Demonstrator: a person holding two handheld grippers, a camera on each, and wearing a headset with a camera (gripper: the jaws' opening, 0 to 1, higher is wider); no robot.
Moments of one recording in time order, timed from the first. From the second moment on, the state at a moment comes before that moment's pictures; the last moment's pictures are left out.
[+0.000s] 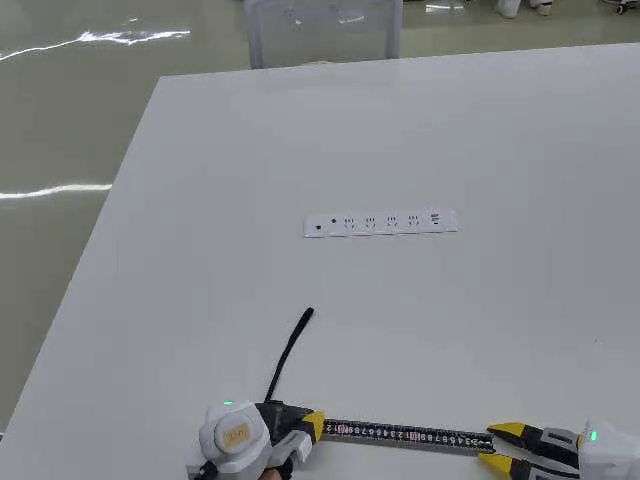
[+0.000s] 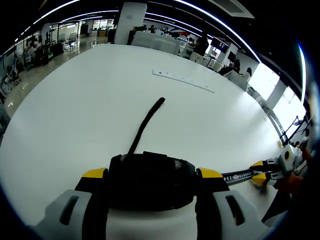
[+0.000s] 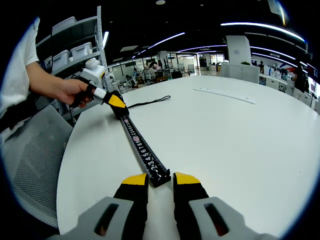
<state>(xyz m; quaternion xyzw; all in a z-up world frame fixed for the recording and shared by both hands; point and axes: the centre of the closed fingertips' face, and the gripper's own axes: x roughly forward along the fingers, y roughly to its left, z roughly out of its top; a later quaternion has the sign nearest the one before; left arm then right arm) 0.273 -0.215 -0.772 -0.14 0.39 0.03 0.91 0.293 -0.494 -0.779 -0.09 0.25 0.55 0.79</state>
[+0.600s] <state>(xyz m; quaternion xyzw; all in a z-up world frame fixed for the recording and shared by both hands) 0.273 -0.215 -0.773 -0.15 0.39 0.03 0.91 0.293 -0.495 -0.781 -0.09 0.25 0.56 0.78</state>
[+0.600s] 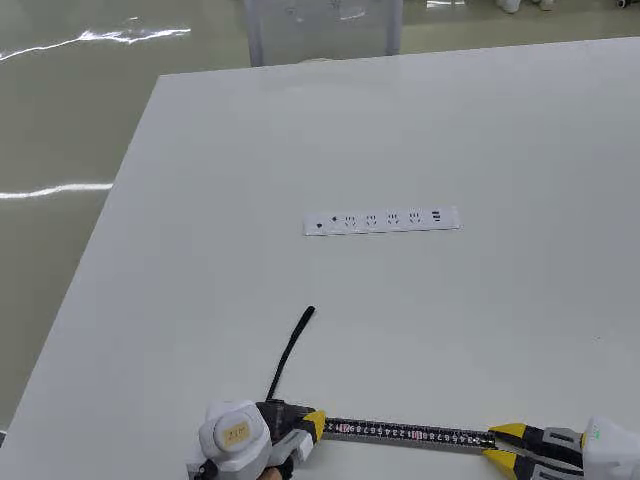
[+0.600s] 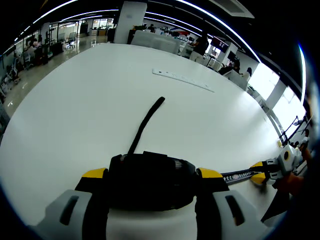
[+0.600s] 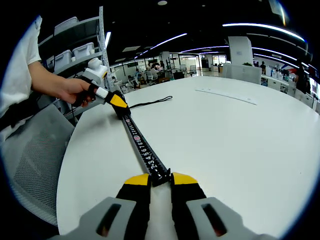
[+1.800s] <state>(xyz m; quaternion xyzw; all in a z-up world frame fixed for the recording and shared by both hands) 0.272 -0.216 -0.772 -0.14 0.40 0.03 0.91 0.290 -0.456 -0.782 -0.08 0.25 0.59 0.77</state>
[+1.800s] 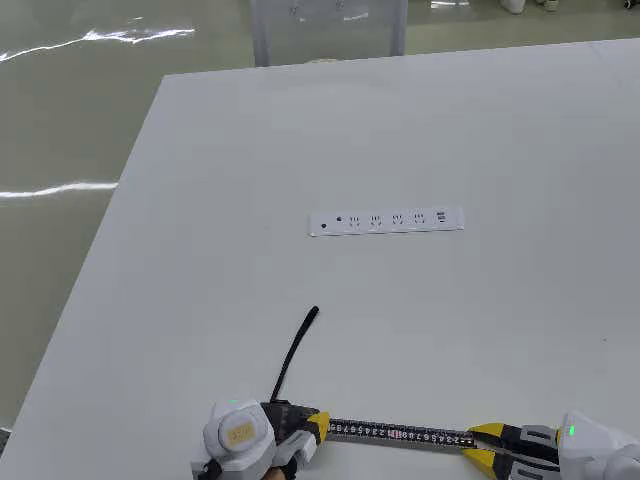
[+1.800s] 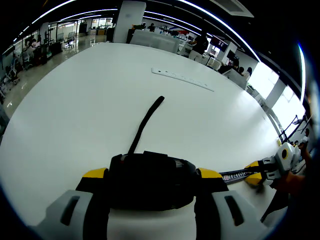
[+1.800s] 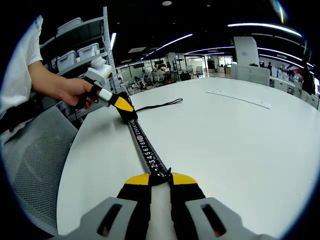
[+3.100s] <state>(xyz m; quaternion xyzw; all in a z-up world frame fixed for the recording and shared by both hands) 0.271 -0.215 -0.774 -0.15 0.40 0.03 0.91 0.283 -0.383 -0.782 -0.05 0.24 0.62 0.74</state>
